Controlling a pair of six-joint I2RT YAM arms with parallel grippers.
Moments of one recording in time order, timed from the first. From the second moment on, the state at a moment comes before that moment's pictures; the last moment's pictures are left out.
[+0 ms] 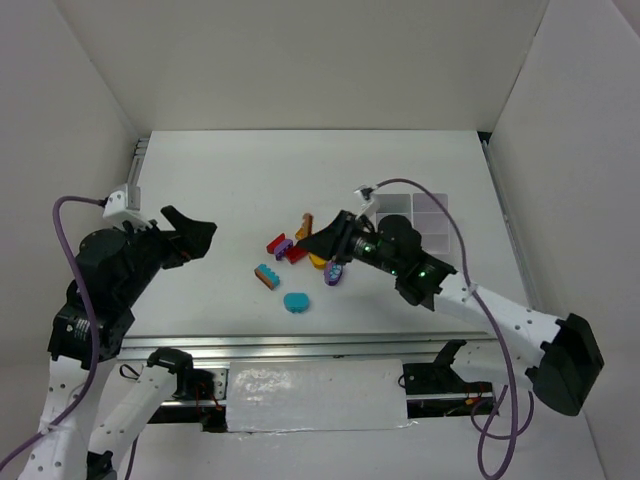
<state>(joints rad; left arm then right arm) -0.21 0.62 1.08 -0.70 0.06 -0.57 0.83 1.12 0.76 0.28 -0.24 0.97</state>
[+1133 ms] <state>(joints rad) -0.21 0.53 0.90 -0.74 -0.11 -0.42 0.28 1.10 0.60 0.07 -0.08 1.58</state>
